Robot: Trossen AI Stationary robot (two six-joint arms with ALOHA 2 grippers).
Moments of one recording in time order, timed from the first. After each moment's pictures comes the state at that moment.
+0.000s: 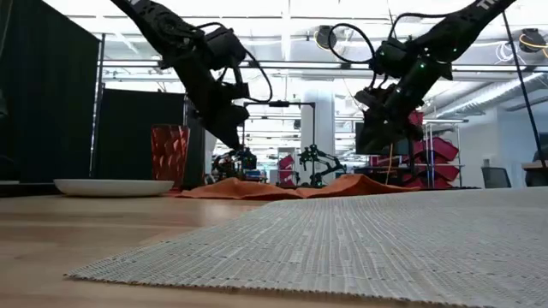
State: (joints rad) left arm 0.43 1.61 1.02 -0.28 -0.28 0.08; right arm -0.69 1.35 0.78 -0.29 -0.08 0.33
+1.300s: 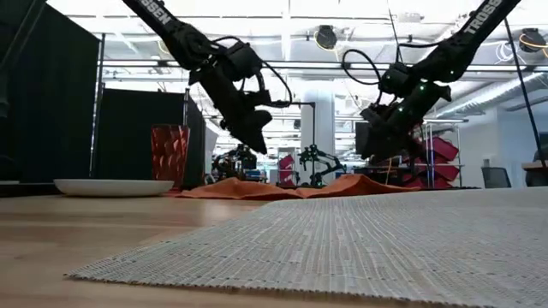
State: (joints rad) left arm 0.54 1.80 1.24 -0.24 -0.10 0.19; right arm -0.97 1.47 0.78 -0.13 -0.30 0.20
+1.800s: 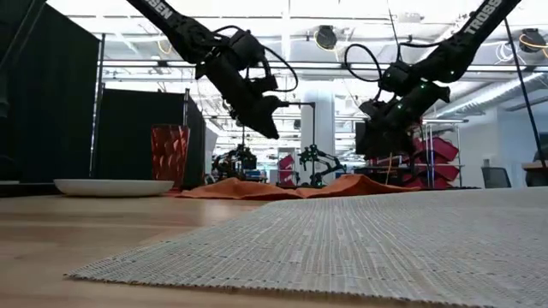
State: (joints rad) left arm 0.53 1.80 1.27 -0.14 -0.06 0.22; right arm -0.96 1.47 0.78 -0.09 -0.34 0.18
